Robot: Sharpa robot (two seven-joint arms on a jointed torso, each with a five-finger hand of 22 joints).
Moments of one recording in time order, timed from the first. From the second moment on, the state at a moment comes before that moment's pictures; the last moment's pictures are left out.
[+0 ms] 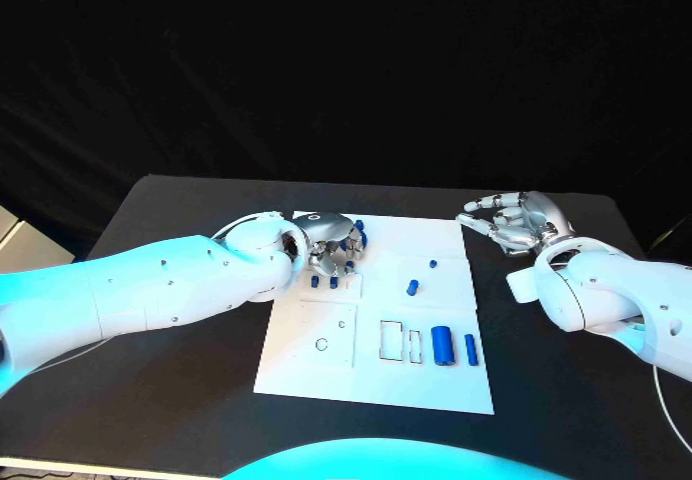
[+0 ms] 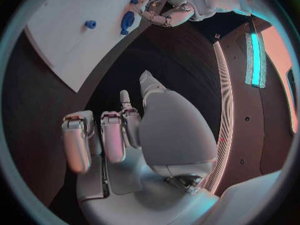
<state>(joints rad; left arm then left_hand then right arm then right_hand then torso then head) 1.15 -0.71 -0.06 1.41 -1.52 -0.19 -0.07 1.53 -0.27 0.38 0.27 0.34 0.85 0.13 0.36 0.40 0.82 0.12 0.60 0.23 1.19 0.05 1.34 0.87 0.17 1.04 0.15 1.08 1.00 1.21 -0.87 -0.15 1.51 -0.50 -0.65 0.15 1.39 -0.16 0.14 0.28 0.06 0.91 0.15 0.16 0.41 1.46 0.07 1.41 1.31 1.47 0.00 1.52 1.31 0.01 1.47 0.11 1.57 1.31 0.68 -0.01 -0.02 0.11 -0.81</state>
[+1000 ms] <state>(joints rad) 1.15 -0.69 -0.06 1.39 -1.54 -0.14 -0.11 1.54 -0.25 0.44 0.24 0.34 0.90 0.13 0.34 0.39 0.87 0.11 0.58 0.20 1.22 0.04 1.39 0.88 0.15 1.07 0.15 1.14 1.06 1.21 -0.87 -0.15 1.51 -0.50 -0.65 0.15 1.39 -0.16 0.14 0.28 0.06 0.91 0.15 0.16 0.41 1.46 0.07 1.41 1.31 1.47 0.00 1.52 1.31 0.01 1.47 0.11 1.57 1.31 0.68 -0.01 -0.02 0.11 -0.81</state>
